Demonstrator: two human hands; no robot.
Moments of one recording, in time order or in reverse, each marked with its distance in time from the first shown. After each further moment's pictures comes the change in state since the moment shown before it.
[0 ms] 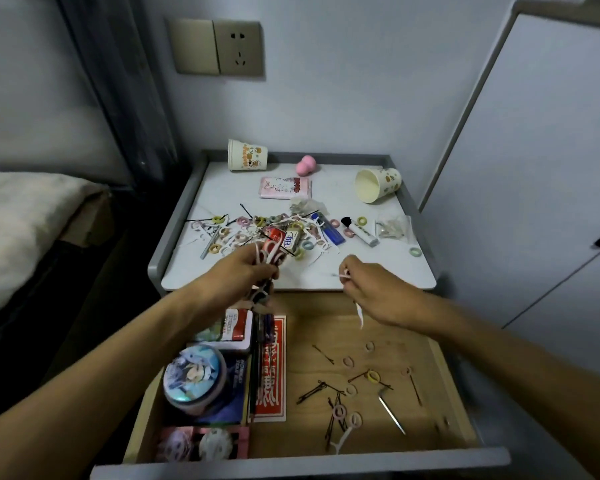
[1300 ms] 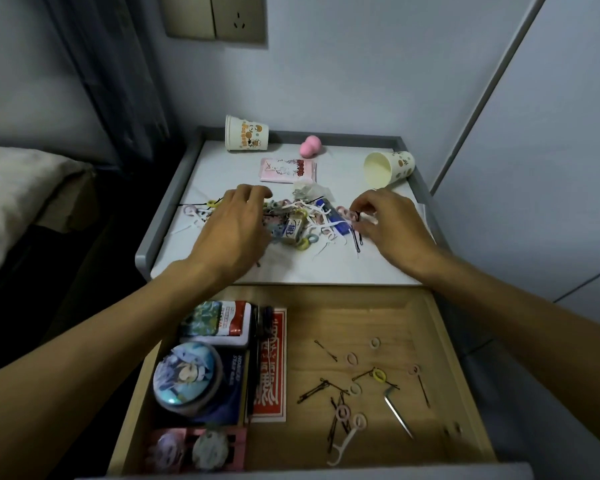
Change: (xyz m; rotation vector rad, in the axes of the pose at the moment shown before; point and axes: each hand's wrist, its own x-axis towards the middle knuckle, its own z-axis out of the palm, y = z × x) left_hand 0.063 -0.004 -0.011 1.057 0.412 0.562; right_hand 0.064 0.029 -0.022 0.046 0.542 0.017
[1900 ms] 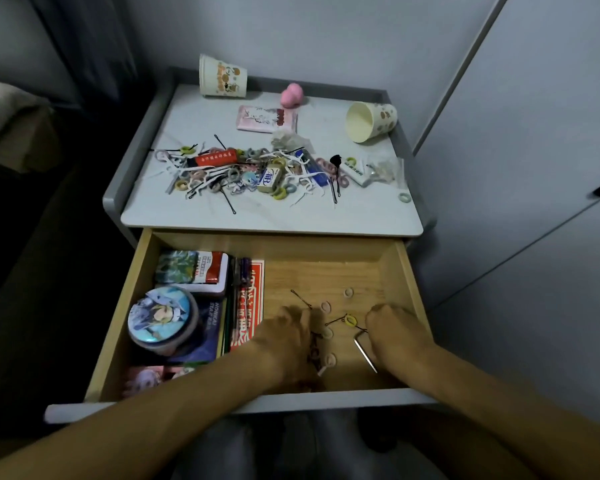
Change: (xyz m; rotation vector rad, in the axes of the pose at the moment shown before) left_hand -0.140 0.100 0.099 0.076 -0.916 0.068; right_hand -0.175 0.029 0.037 -0.645 -0.761 0.230
